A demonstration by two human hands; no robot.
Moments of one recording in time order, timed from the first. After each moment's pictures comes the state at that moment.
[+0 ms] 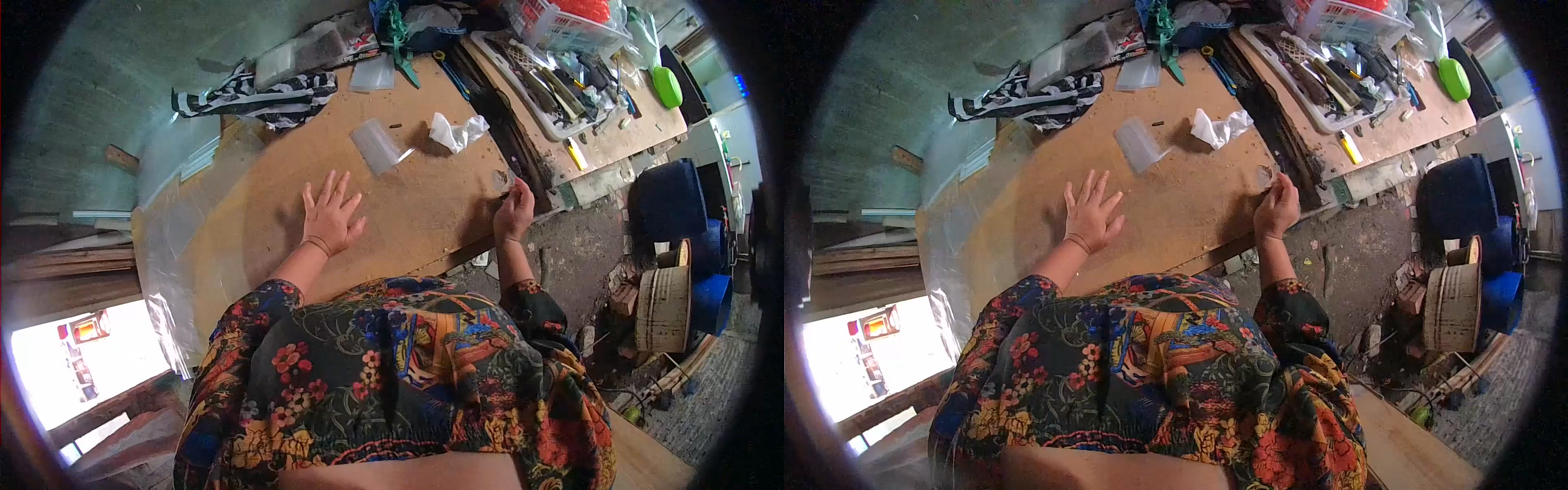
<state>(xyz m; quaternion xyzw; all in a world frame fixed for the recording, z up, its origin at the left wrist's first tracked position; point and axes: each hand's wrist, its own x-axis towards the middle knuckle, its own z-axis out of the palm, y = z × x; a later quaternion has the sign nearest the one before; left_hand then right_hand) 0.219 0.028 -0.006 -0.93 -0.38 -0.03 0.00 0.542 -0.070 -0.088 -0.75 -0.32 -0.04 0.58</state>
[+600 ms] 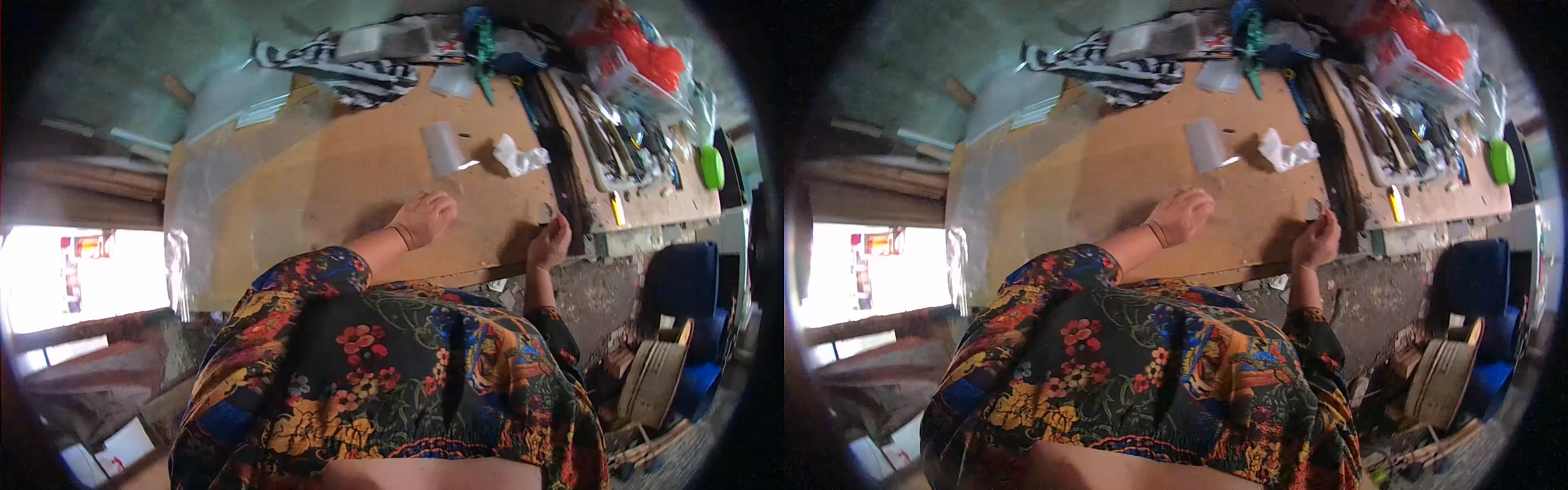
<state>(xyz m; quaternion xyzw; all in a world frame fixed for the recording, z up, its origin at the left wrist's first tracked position) 0.270 0.016 -0.022 -0.94 -0.23 -0.23 -0.09 0.541 -0.068 -0.085 -0.77 -0.37 -0.07 0.52</state>
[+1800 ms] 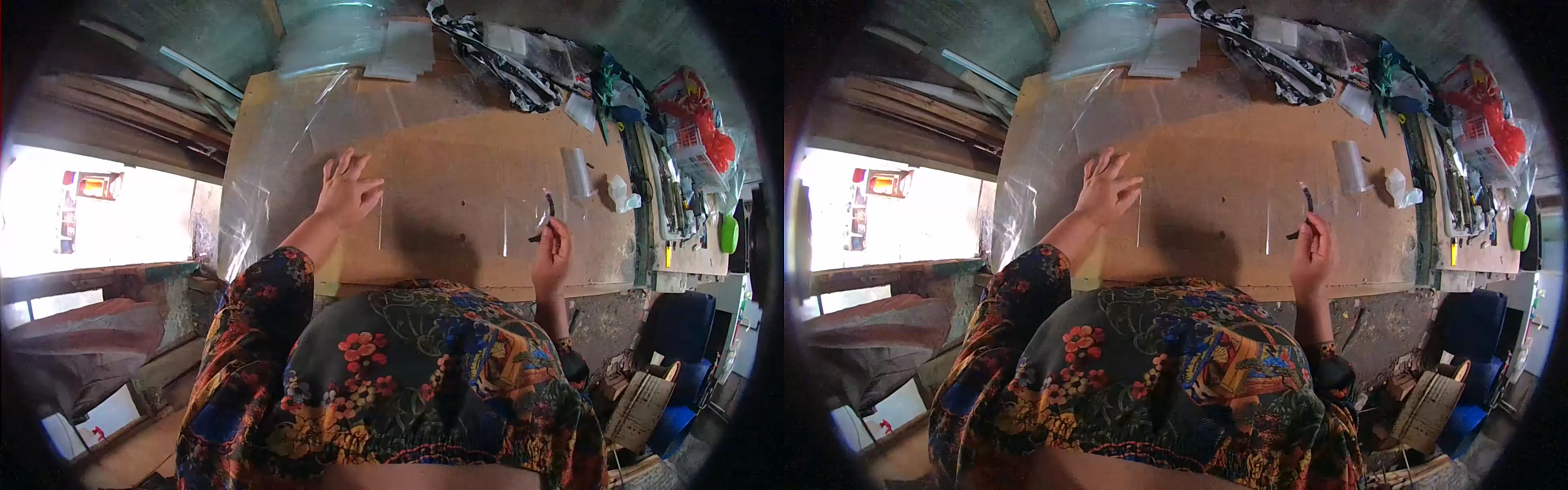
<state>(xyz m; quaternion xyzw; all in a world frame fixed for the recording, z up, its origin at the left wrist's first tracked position) -0.100 0.019 0.009 -0.82 -0.56 -0.01 -0.10 0.263 -0.061 0.002 -0.57 -0.53 0.29 0.56</state>
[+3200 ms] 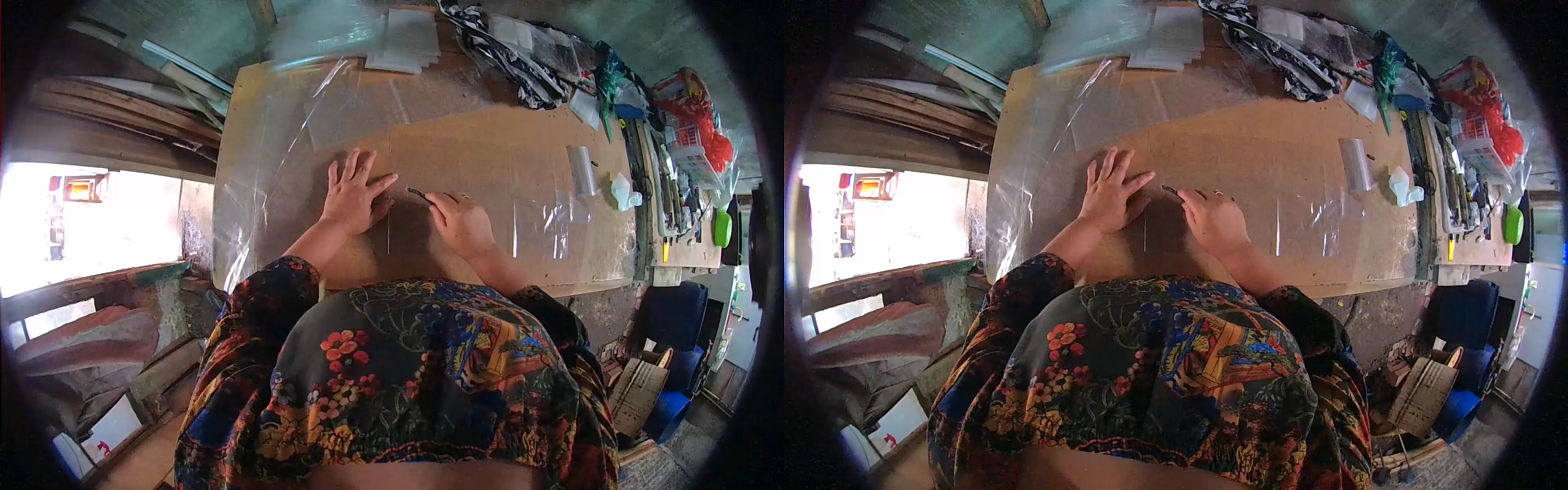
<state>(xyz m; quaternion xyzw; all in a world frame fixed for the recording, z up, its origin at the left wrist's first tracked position) -0.099 0.018 0.003 -0.84 -0.54 0.01 -0.06 0.119 -0.001 0.014 -0.49 -0.81 0.21 0.25</state>
